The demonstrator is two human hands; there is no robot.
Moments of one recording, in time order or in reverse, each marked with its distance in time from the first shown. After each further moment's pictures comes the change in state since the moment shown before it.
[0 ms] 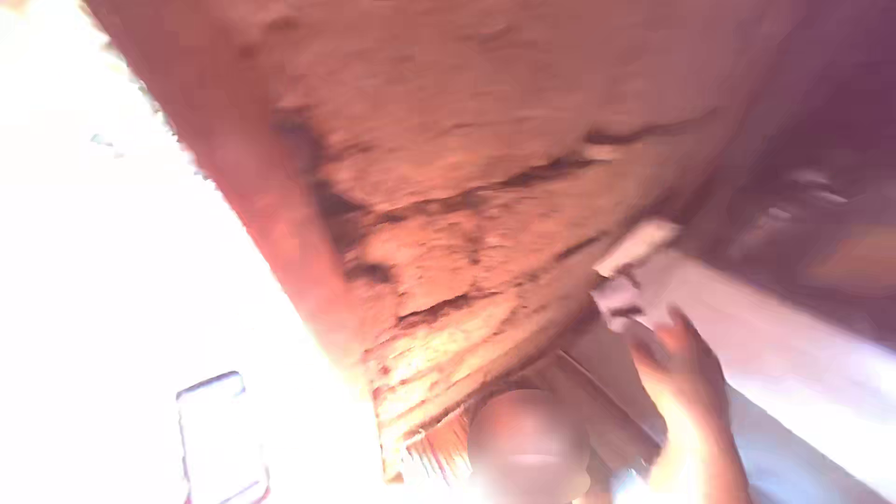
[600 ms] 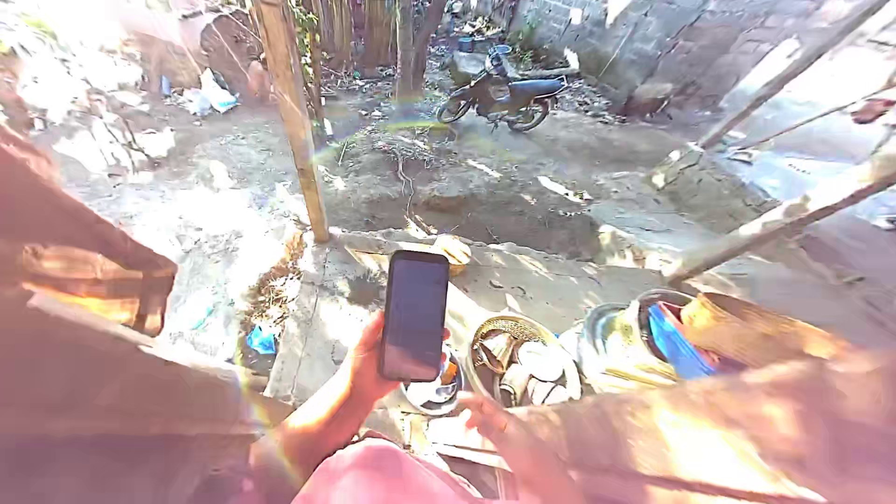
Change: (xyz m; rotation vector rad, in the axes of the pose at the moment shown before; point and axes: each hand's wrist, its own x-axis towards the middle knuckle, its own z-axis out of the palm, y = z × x) left_hand 0.060 0.164 -0.075 0.012 0.001 0.050; right_hand -0.229 -0.369 0.286 0.528 -1.446 -0.031
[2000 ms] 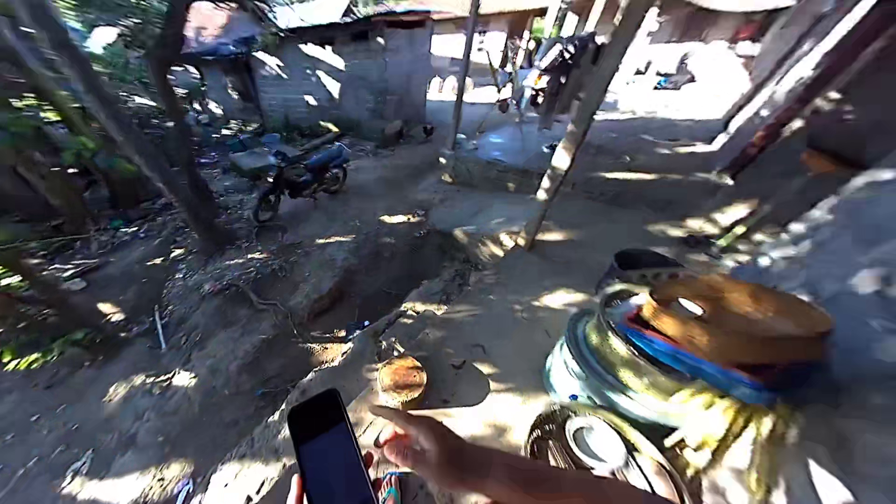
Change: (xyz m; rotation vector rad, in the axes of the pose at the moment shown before) left_hand 0.604 0.252 -0.227 0.057 0.076 -0.442; right_hand 0.609 -0.185 -0.288 0.087 0.315 -0.290
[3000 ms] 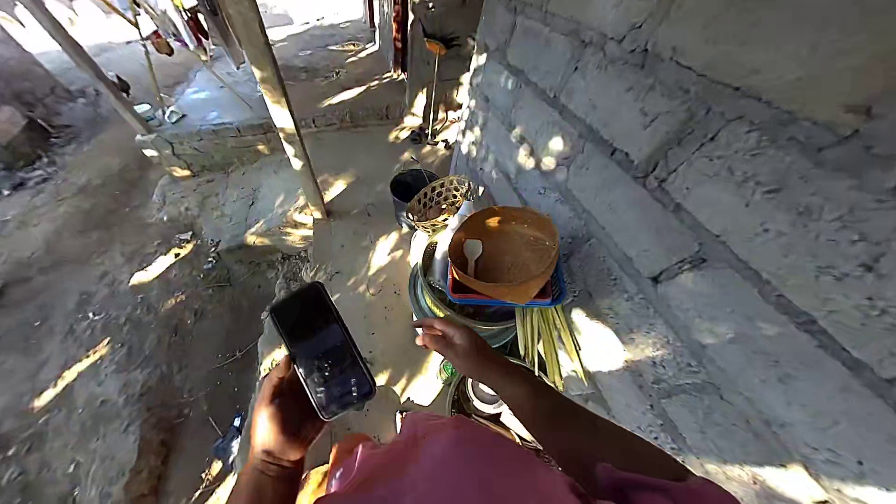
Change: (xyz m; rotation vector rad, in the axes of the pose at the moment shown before) left_hand 0.639 -0.215 0.287 0.297 -0.406 -0.752; right_hand -0.118 0.150 -0.509 0.060 1.132 0.565
